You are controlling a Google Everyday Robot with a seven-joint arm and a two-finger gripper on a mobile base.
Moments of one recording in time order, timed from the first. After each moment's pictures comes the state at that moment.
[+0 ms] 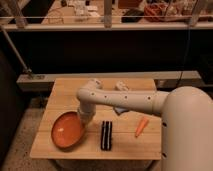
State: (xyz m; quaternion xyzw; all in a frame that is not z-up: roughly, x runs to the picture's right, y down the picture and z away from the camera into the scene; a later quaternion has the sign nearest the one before) arm -0.110 0.186 0.802 -0.15 -0.37 -0.71 0.58
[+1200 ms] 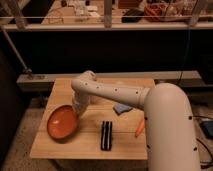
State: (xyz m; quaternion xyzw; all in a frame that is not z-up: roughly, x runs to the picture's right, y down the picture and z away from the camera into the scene) arm -0.147 0.137 0.841 -0.11 -0.38 -0.72 0.56
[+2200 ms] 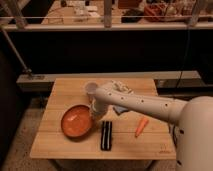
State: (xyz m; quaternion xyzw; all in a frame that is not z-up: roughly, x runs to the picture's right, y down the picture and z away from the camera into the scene) arm -0.053 0.182 0.823 -0.13 -0.35 -0.62 0.69
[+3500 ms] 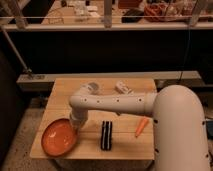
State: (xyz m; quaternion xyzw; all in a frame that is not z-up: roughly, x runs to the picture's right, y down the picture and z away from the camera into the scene) arm -0.156 0.208 0.808 -0.11 -0.39 -0.73 0.55
